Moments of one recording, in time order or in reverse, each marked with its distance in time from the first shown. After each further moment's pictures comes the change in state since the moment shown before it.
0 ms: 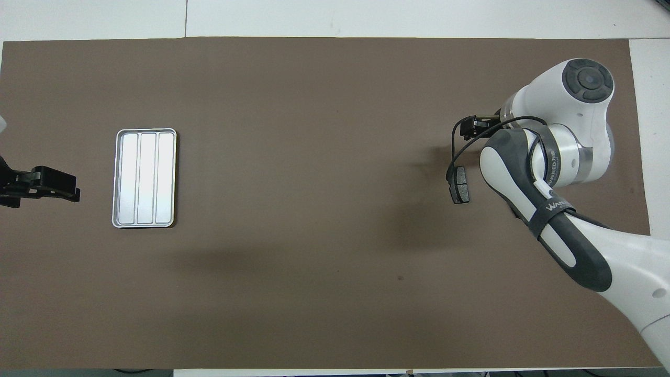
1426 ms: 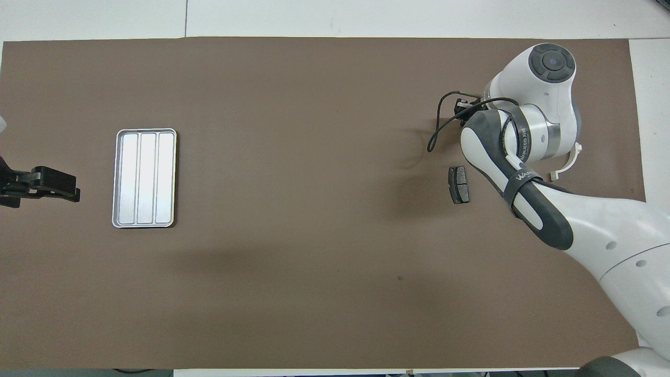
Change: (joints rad) left arm 0.000 -0.003 -0.002 0.000 0.000 0.000 0.000; right arm 0.020 0.193 0.001 0.196 -0.033 -0.002 0.215
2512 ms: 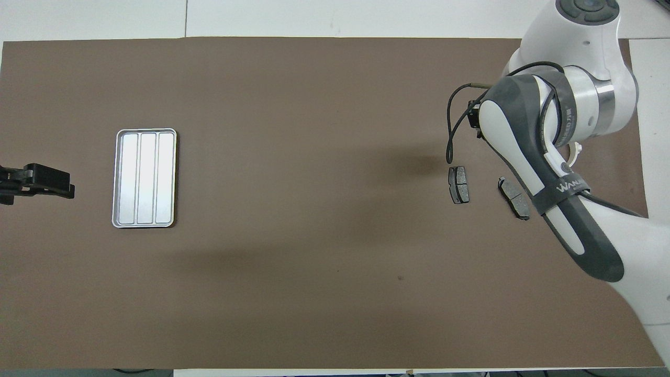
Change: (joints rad) left arm 0.001 -0.009 0.003 0.007 0.000 0.016 0.000; right arm 0.006 -0.147 0.085 0.191 -0.001 -0.569 -0.037
